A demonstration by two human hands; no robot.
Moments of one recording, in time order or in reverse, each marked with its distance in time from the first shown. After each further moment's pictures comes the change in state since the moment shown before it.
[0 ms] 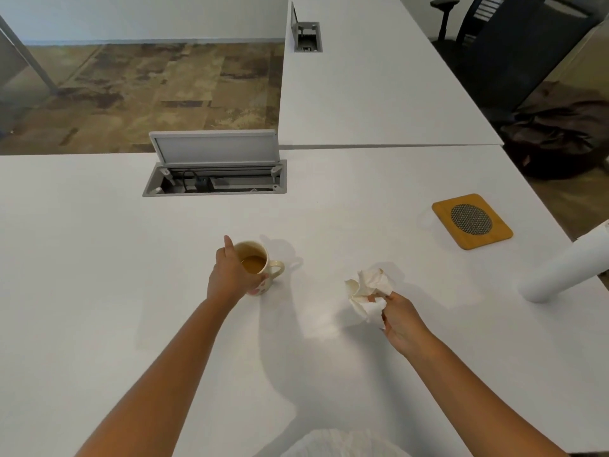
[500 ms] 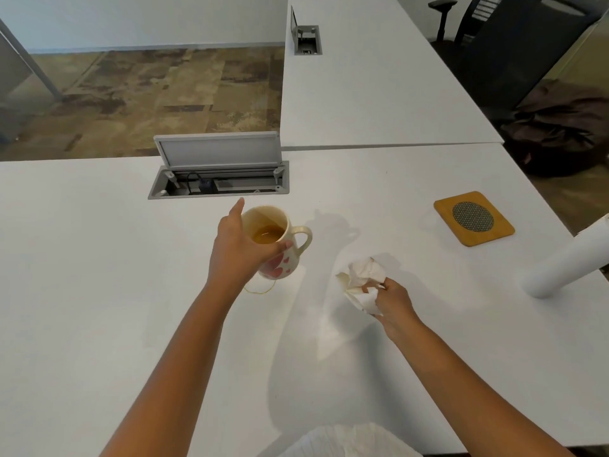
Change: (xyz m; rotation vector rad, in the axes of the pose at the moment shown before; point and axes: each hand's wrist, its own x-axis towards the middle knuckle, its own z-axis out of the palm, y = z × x) left_hand -0.055 0.062 -0.066 -0.251 0.121 0.200; right_hand -0.005 -0.011 0.028 -0.101 0.166 -0.066
